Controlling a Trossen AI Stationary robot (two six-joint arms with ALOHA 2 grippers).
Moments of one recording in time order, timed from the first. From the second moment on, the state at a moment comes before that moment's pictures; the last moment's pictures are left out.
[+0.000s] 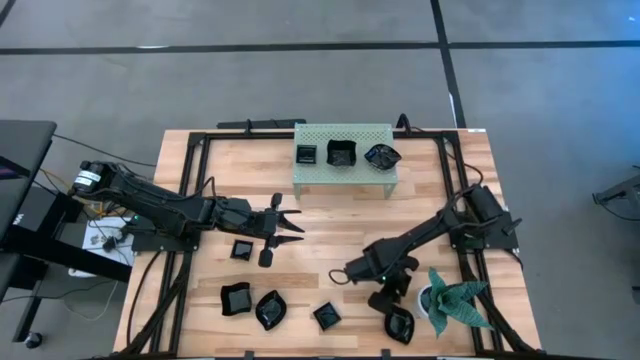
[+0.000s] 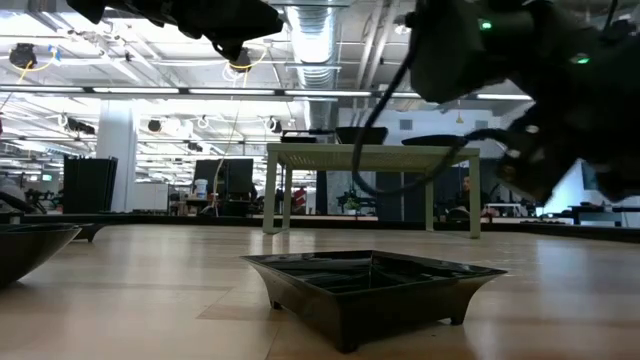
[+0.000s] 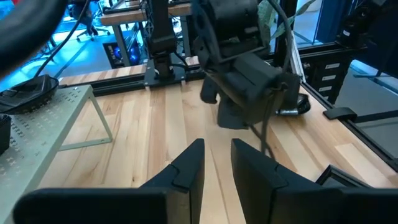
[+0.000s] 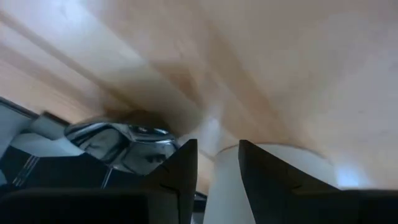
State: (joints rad) left arm -0.25 1.21 0.64 0.32 -0.11 0.13; right arm 0.39 1.94 1.15 -0.93 -0.65 0.95
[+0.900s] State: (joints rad) left arm -0.24 1.21 0.64 0.36 -0.11 0.15; right arm 0.49 1.94 1.16 -0.79 -0.63 1.10
